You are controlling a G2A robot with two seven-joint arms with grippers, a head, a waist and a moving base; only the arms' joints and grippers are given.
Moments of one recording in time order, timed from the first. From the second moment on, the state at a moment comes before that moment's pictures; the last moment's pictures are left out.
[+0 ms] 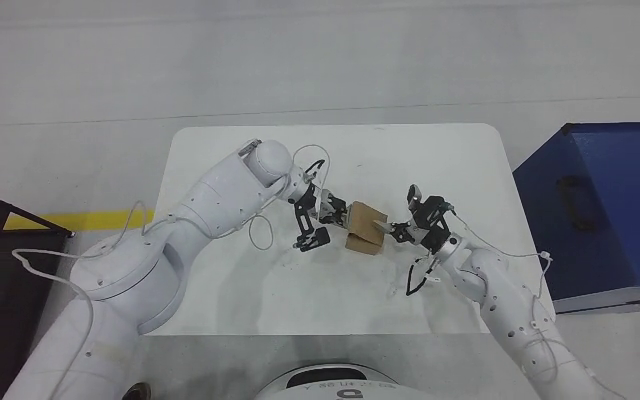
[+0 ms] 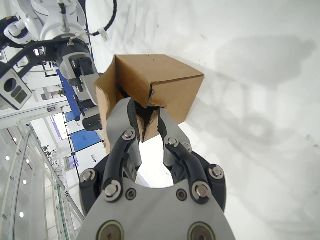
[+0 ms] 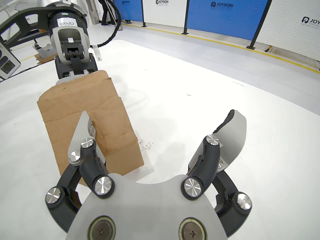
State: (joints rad) left arm 0.41 -1.42 -0.17 -0.69 2.58 -0.03 1.22; right arm -1.47 -1.04 1.21 -1.42 -1.23 -0.53 -0.31
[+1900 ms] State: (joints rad) left arm 0.42 -1.47 -0.29 -0.45 2.39 0.02 1.31; right arm -1.62 -1.06 1.19 -1.48 -1.40 -0.41 -0.53
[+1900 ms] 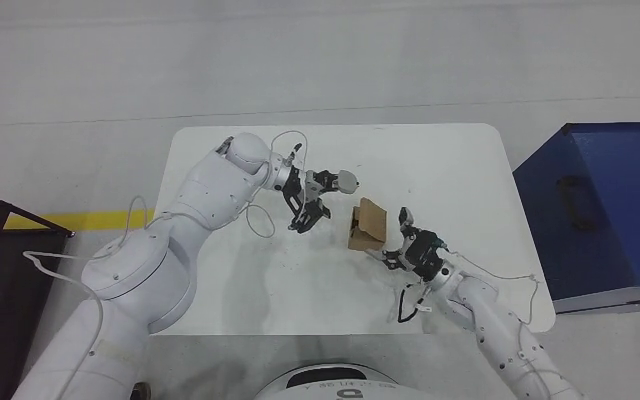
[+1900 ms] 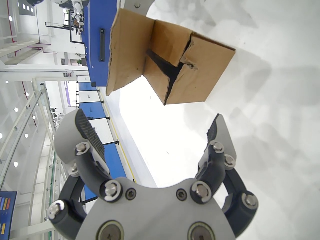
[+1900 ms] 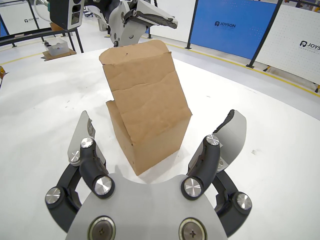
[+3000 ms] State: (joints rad) left arm 0.45 -1.40 -0.38 -0.33 2.25 0.11 1.39; right arm -1.66 -1.05 1.47 -1.55 -1.12 -0.46 -0.39
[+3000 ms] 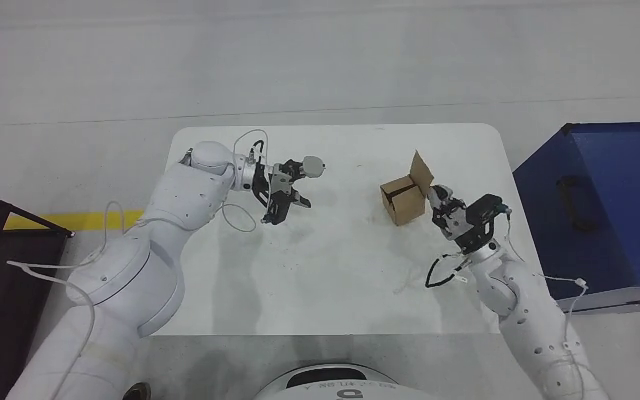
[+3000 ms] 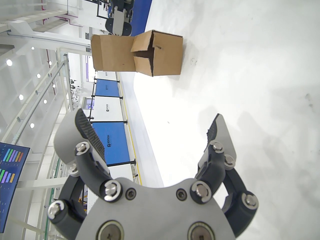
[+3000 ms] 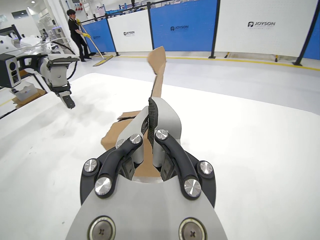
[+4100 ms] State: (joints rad) left arm 0.49 -1.33 -0.43 -0.31 2.19 0.13 1.42; right arm -1.64 -1.06 1.32 -1.79 -1.59 -0.23 0.07
